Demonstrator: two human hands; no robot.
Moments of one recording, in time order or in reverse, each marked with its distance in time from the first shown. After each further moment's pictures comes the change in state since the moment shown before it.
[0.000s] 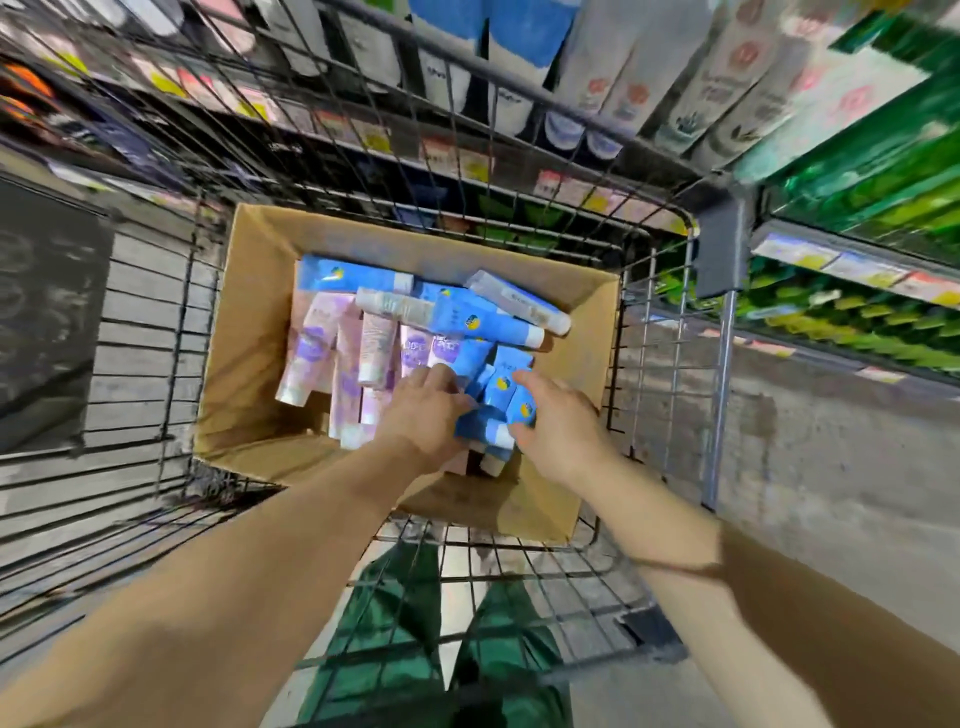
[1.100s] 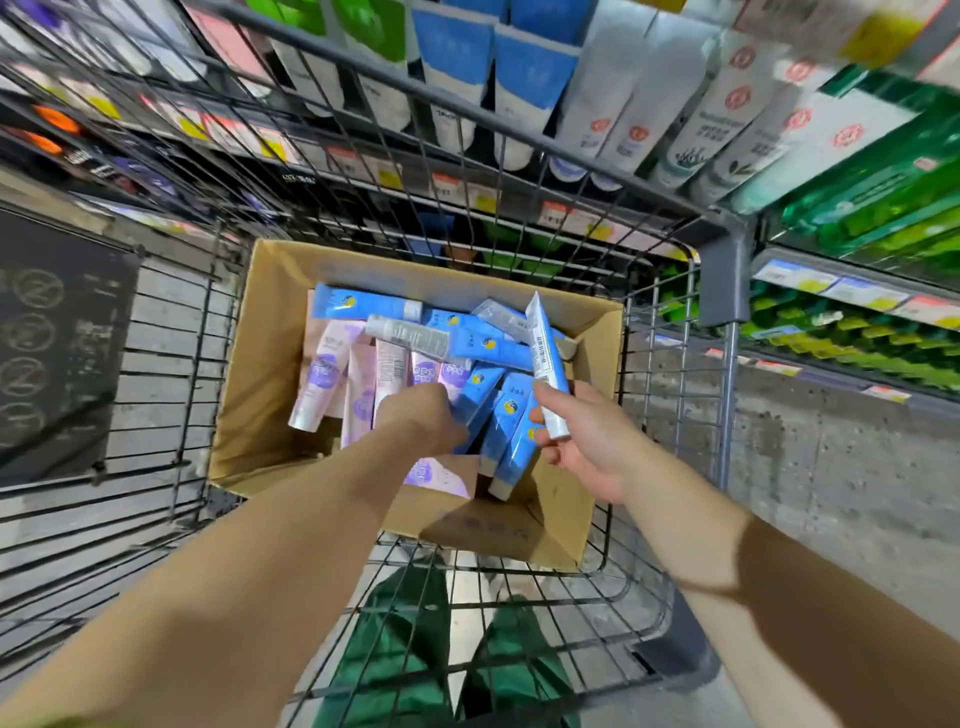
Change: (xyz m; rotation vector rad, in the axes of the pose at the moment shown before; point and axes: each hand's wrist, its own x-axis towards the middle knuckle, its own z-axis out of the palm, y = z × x) left_hand 0.026 -0.011 -0.026 -0.143 -0.238 -0.432; right_hand 0.005 -0.003 -0.025 1.234 -0.102 0.357
